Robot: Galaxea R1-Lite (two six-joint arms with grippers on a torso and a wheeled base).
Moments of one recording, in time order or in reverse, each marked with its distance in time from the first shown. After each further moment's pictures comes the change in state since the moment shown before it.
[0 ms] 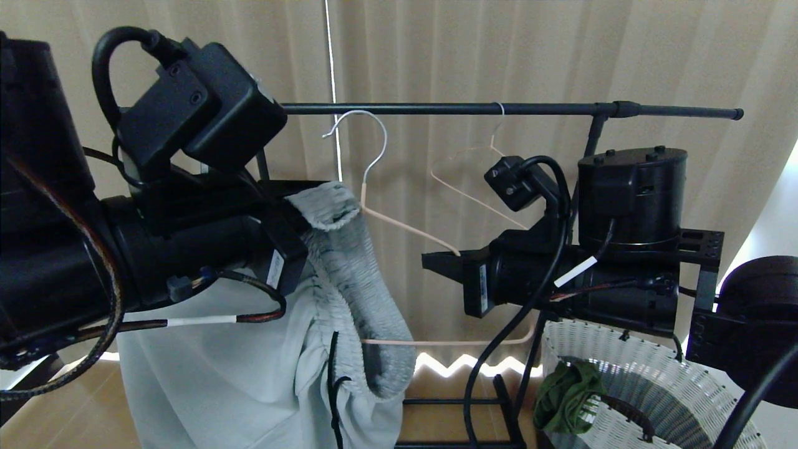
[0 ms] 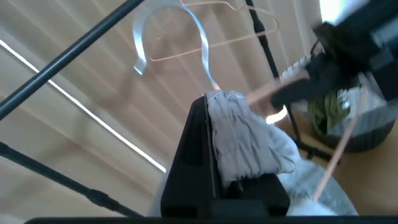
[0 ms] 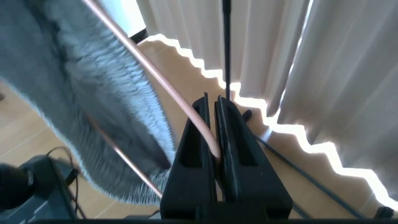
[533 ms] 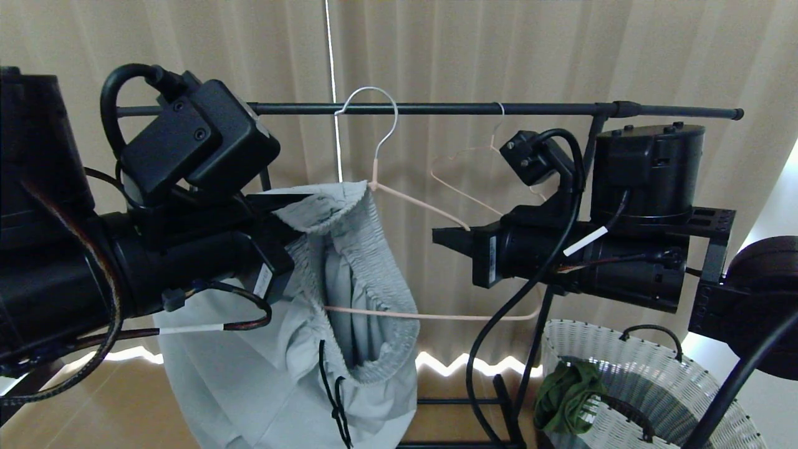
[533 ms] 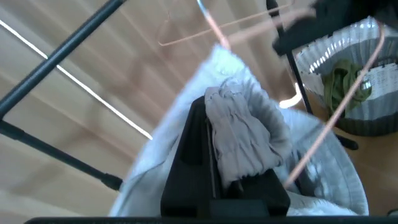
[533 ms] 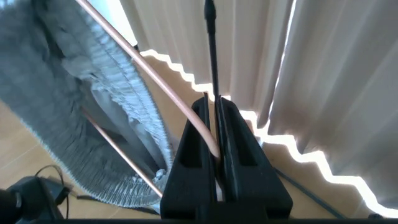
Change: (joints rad) left arm 0.049 -0.009 0.046 -0.001 0.007 0.039; right arm -0.048 -0.005 -0.044 -0.004 -0.001 0.000
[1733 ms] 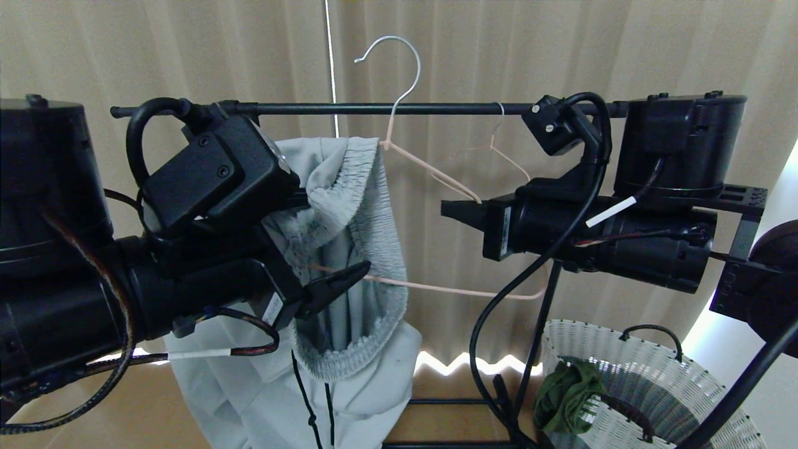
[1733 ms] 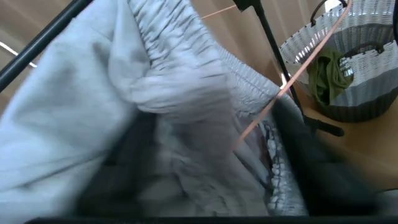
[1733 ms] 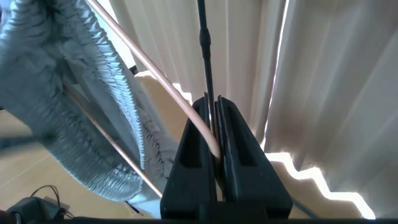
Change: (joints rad) left arm -0.037 0.003 0.033 0.002 -0.003 0.007; right arm -0.014 -0.024 -0.040 -0.004 0.001 0.003
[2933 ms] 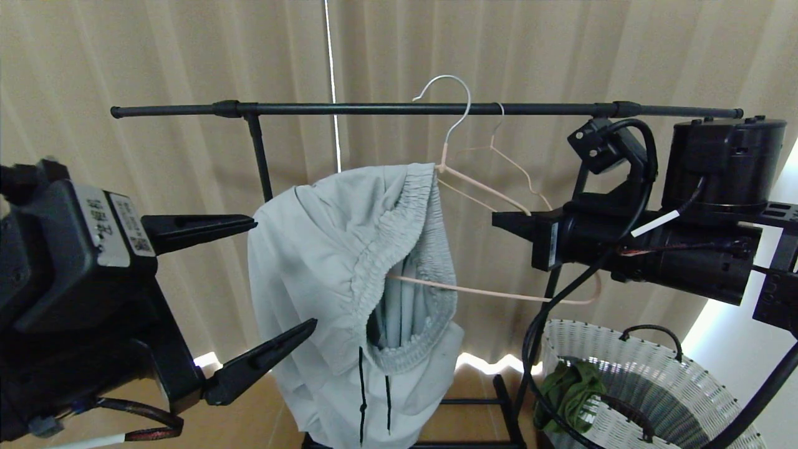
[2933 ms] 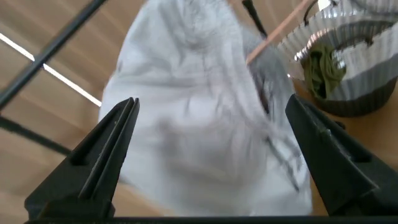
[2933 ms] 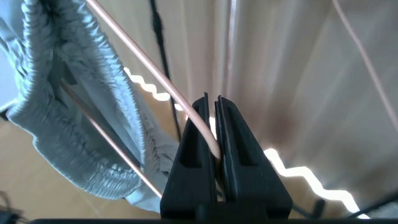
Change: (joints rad) left arm 0.004 -0.236 0.207 -0.002 -0.024 0.046; right arm -0.130 -0.074 0.134 0.002 -0.020 -0.096
